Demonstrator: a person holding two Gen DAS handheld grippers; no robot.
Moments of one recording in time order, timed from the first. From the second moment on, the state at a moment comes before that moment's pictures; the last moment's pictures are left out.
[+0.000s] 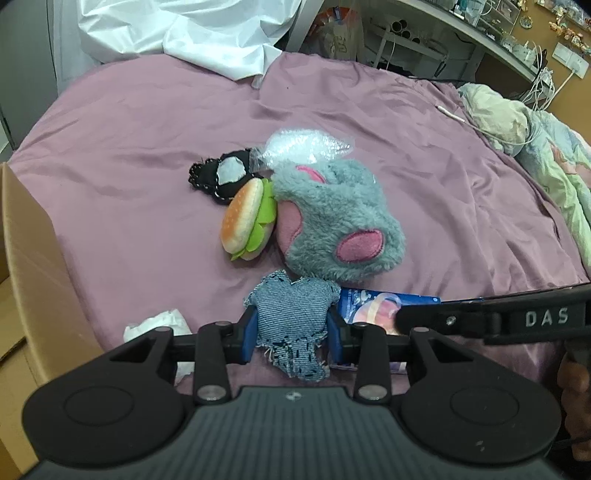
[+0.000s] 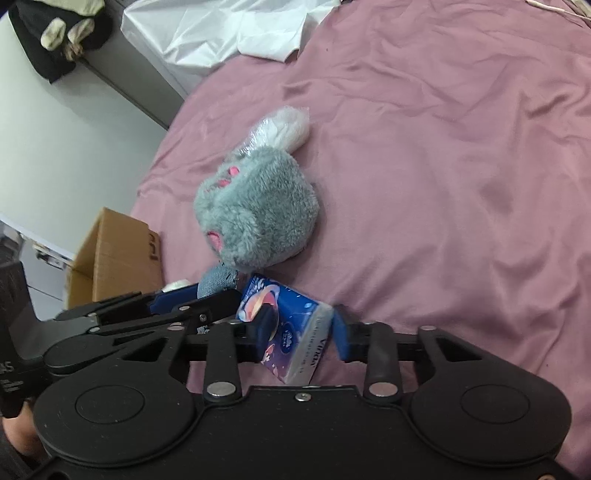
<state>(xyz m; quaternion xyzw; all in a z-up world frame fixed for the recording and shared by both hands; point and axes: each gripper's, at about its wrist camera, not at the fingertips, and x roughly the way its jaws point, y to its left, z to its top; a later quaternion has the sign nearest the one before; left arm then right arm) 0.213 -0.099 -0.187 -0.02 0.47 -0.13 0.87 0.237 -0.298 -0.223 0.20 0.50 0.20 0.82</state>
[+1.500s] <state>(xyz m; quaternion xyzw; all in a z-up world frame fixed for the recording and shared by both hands) 0.155 0.018 -0.085 -0.05 0.38 -0.04 0.92 0.211 -0.222 -0.107 0.15 0.36 0.27 0.88</state>
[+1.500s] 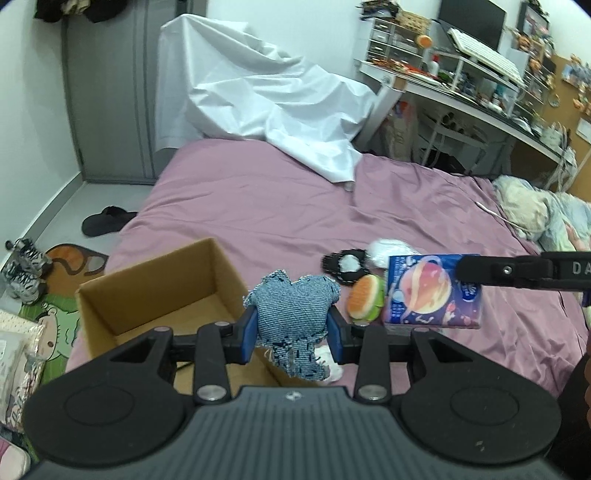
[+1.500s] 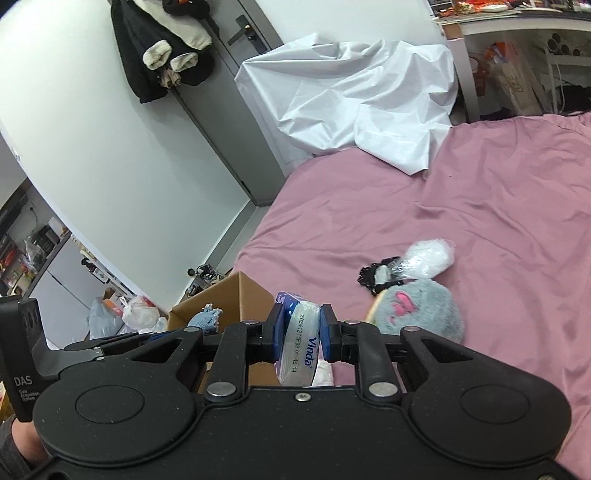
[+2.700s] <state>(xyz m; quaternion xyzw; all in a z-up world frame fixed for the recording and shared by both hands) 0.181 0.120 -0.127 -0.10 0.37 0.07 0.92 0.251 -0.102 -0.106 0.08 0.37 0.36 0.85</state>
